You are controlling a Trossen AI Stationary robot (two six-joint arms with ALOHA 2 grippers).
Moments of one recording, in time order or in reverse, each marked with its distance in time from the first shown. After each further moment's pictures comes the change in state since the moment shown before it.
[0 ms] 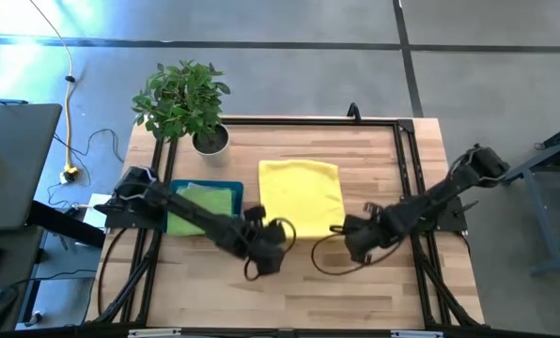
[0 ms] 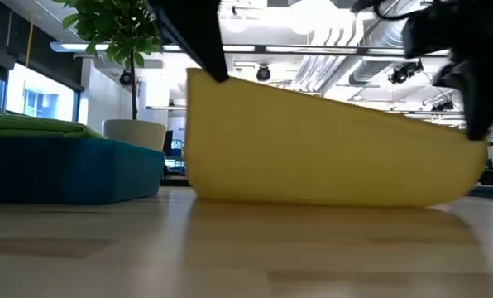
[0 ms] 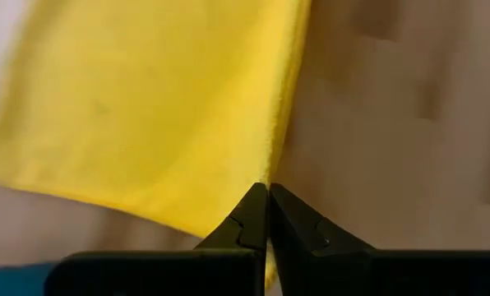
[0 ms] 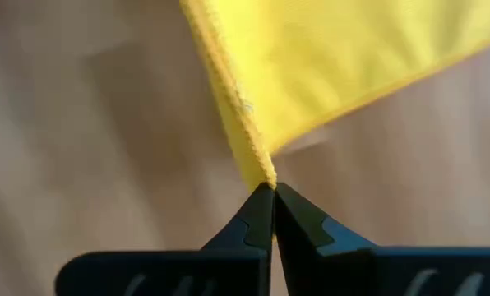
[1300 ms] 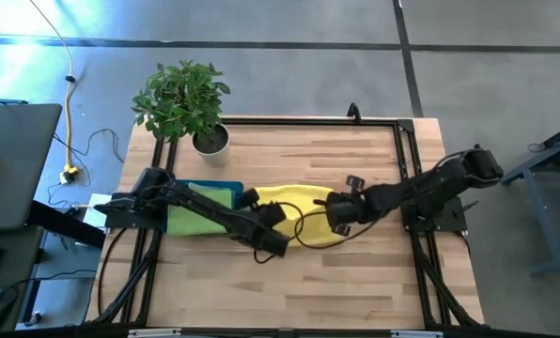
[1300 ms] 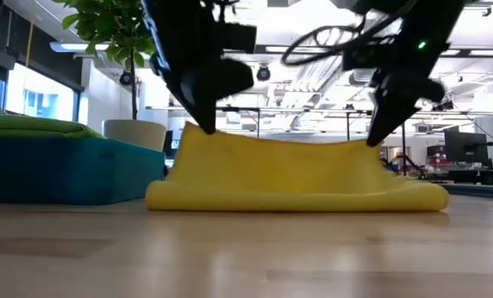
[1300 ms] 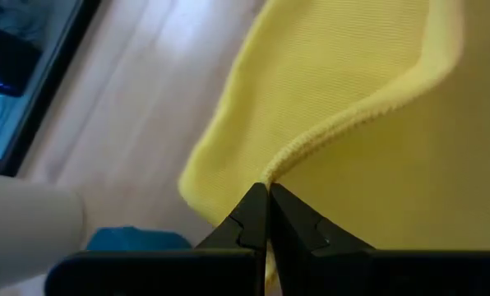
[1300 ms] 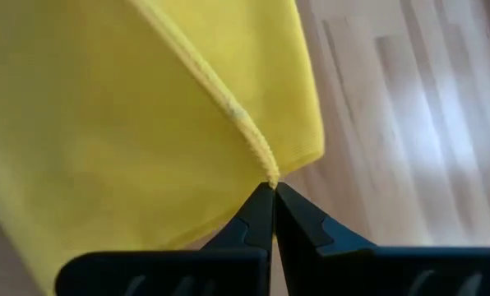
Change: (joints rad) left arm 0.104 0.122 -0.032 -0.158 -0.268 -0.207; right arm -0.269 0.056 -0.008 0.165 0.271 -0.378
